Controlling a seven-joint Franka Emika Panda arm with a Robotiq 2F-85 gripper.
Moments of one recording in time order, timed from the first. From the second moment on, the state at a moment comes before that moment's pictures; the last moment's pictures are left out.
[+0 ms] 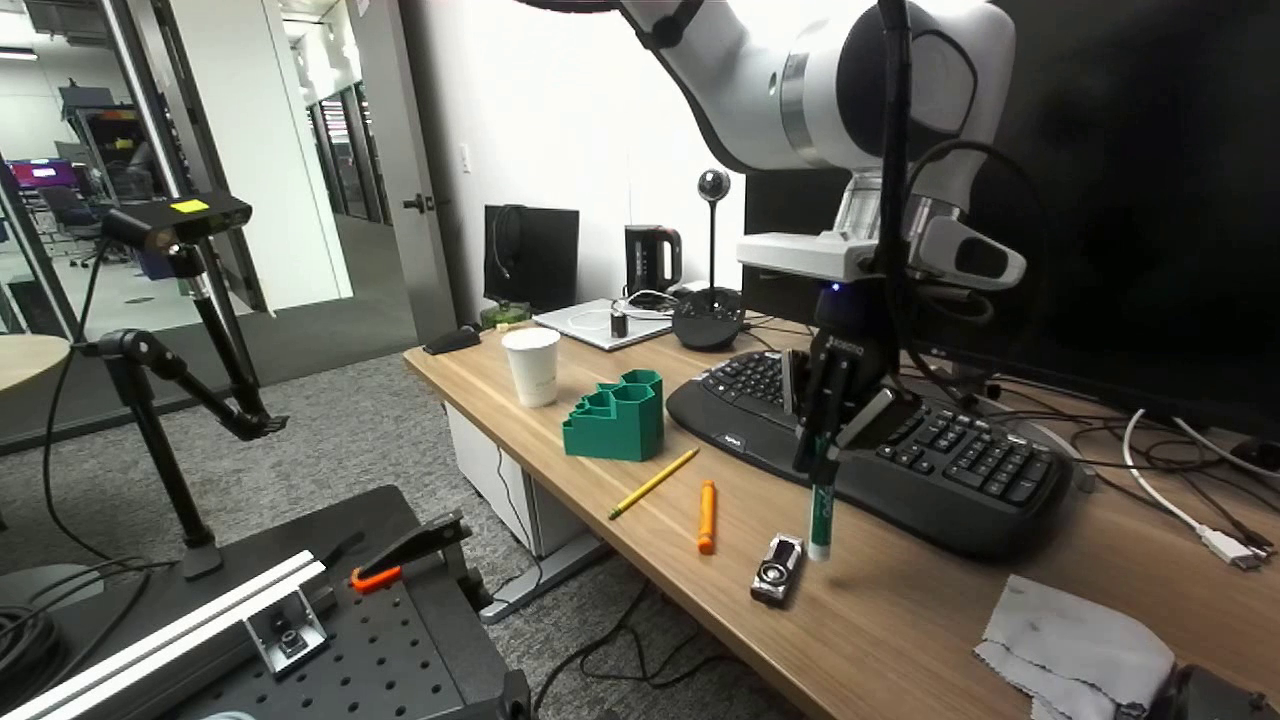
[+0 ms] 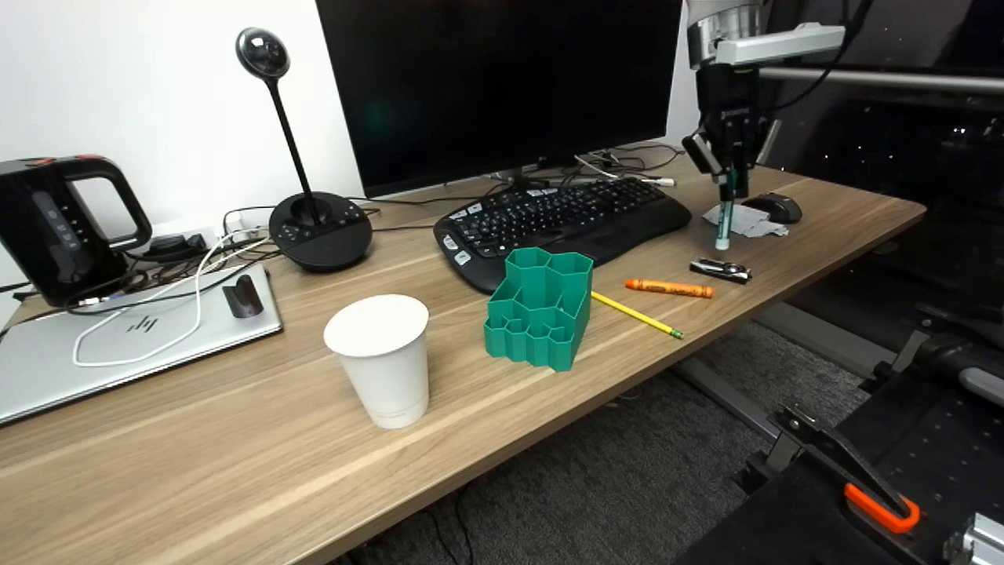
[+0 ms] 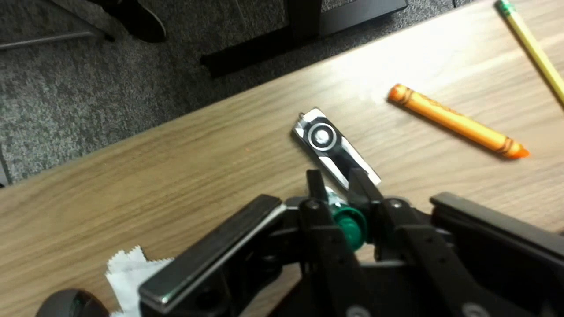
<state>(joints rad) -0.07 0.68 -0.08 -1.57 0.00 1.91 0.16</state>
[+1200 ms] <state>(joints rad) -0.22 0.57 -0.13 -1.88 0.11 2.14 0.11</state>
